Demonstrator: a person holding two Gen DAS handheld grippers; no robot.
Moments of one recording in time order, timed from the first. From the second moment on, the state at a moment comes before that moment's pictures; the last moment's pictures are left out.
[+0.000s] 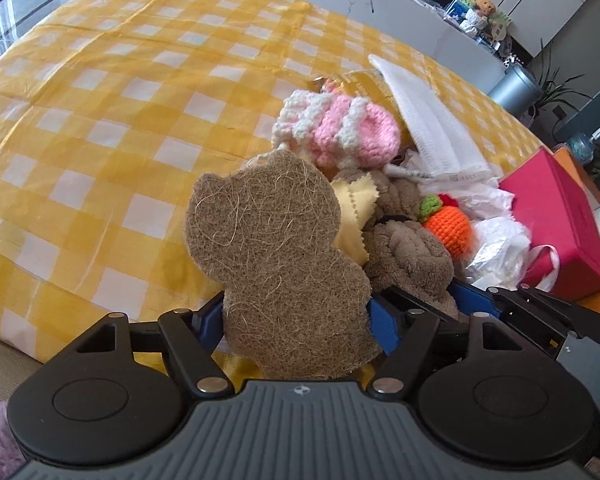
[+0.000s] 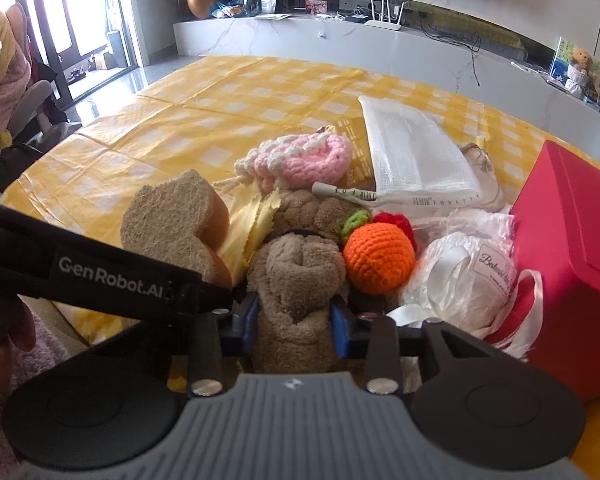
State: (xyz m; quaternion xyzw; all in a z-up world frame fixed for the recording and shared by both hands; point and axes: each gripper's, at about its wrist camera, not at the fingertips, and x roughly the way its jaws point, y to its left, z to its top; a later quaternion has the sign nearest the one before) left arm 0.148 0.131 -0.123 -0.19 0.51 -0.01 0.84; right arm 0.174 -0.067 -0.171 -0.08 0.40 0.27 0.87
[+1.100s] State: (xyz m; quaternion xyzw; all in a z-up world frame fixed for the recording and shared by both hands) left arm 0.096 0.038 0.010 0.01 0.43 -0.07 0.90; right arm 0.100 -0.172 -0.037 -0.03 0.28 0.22 0.93
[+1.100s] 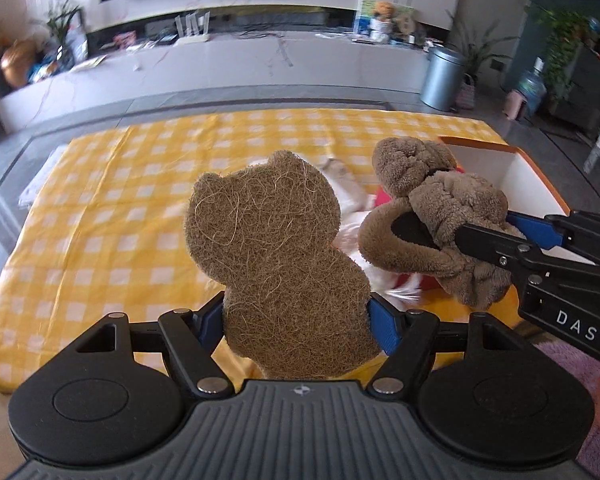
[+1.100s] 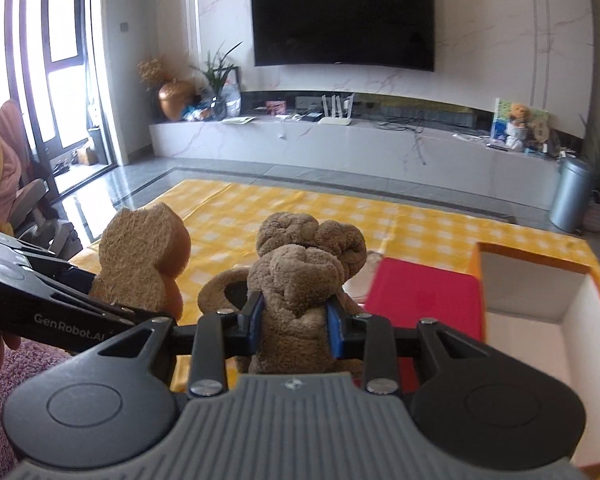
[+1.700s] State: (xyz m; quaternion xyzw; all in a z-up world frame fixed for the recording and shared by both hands) left arm 0.137 -0.161 0.029 0.17 0.42 -0.33 0.83; right arm 0.102 -0.343 -0.006 -0.01 0.35 0.10 0.93
